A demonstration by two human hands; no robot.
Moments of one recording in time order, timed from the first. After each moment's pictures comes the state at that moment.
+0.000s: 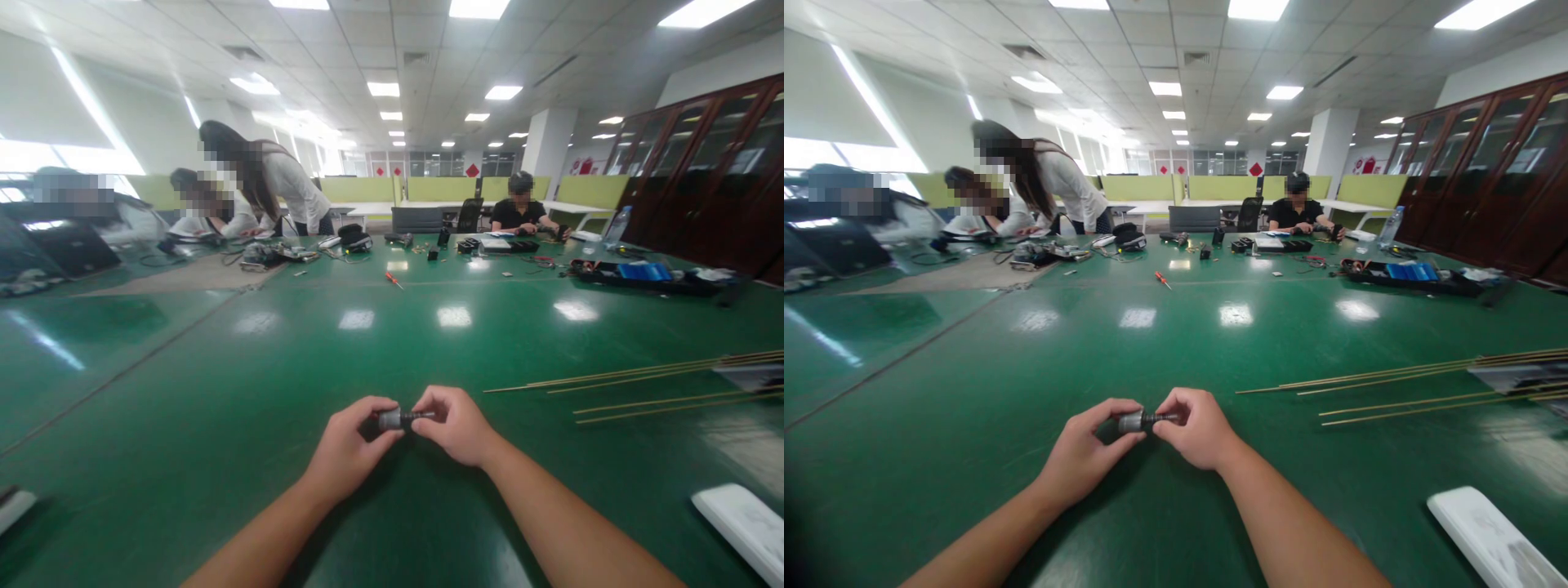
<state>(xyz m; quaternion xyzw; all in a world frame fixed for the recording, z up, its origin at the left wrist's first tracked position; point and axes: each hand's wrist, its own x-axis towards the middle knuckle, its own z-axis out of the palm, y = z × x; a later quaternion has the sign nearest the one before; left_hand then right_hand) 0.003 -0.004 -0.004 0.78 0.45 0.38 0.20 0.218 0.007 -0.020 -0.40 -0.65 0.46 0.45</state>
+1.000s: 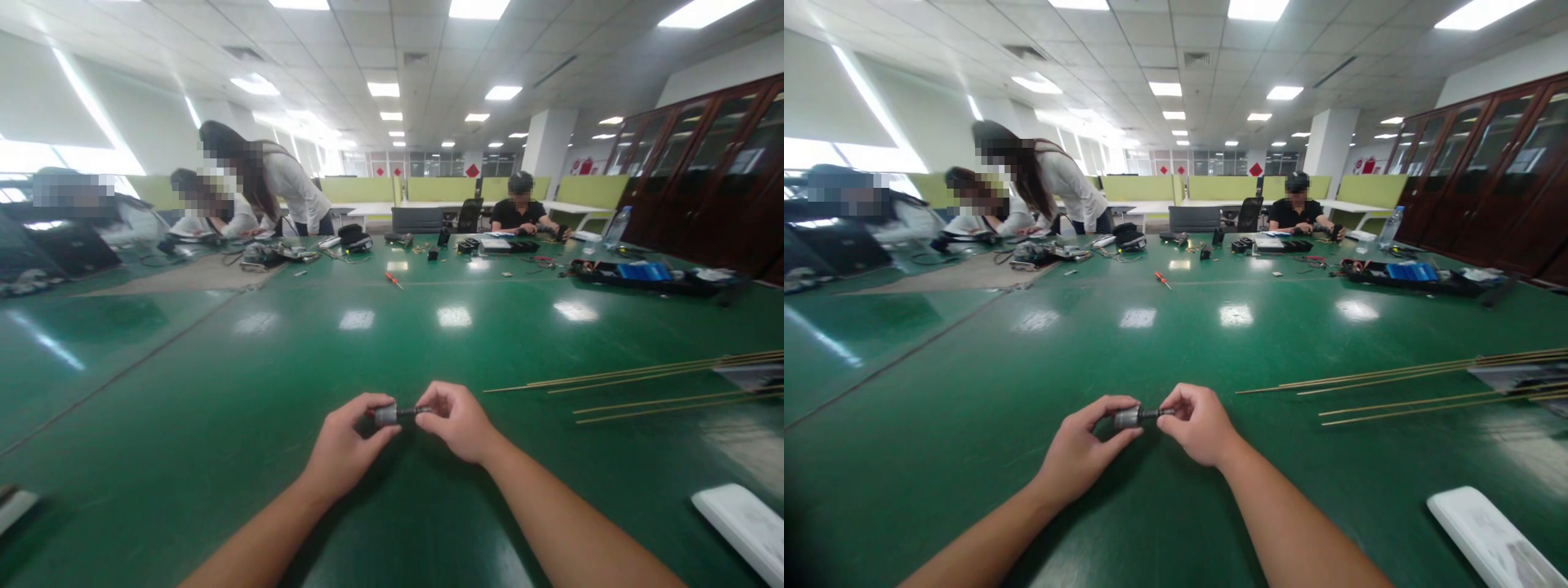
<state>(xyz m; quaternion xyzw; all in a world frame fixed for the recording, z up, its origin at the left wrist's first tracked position) 0.002 -0.001 -0.004 0.77 0.46 0.39 0.21 0.219 0.008 -0.018 -0.40 -0.61 0.49 0.47</state>
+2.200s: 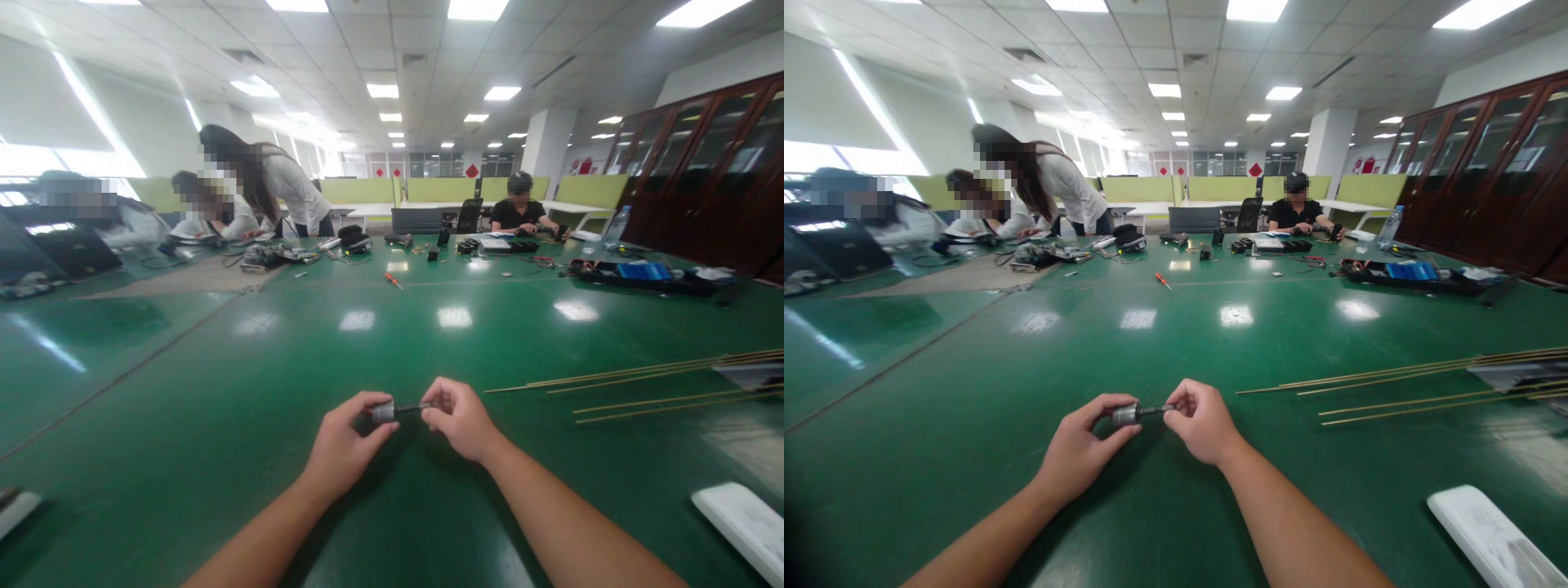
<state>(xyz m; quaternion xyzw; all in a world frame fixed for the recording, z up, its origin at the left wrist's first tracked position) 0.001 -0.001 0.001 0.76 0.47 0.39 0.20 0.221 0.010 -0.020 -0.40 -0.60 0.48 0.49</state>
